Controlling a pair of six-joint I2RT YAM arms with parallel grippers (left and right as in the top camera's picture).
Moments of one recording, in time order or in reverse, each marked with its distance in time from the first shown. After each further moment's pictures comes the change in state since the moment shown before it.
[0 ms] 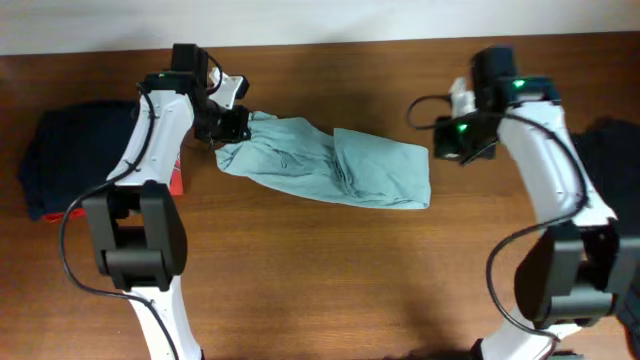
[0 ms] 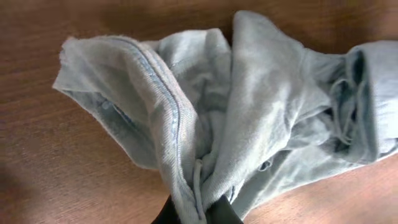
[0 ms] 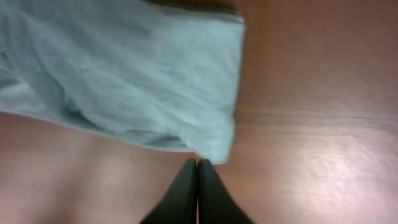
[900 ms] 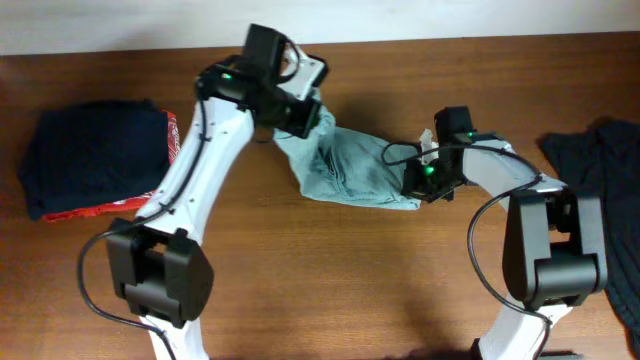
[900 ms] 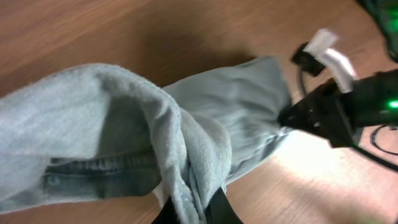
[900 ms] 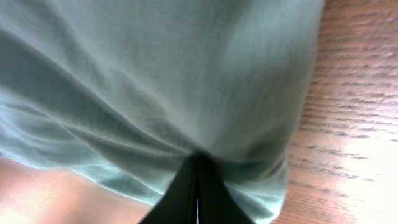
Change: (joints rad) left arm -0.308 -0.160 0.053 0.046 -0.003 -0.023; right arm 0.025 0.098 -0.360 0.387 -0.180 0.116
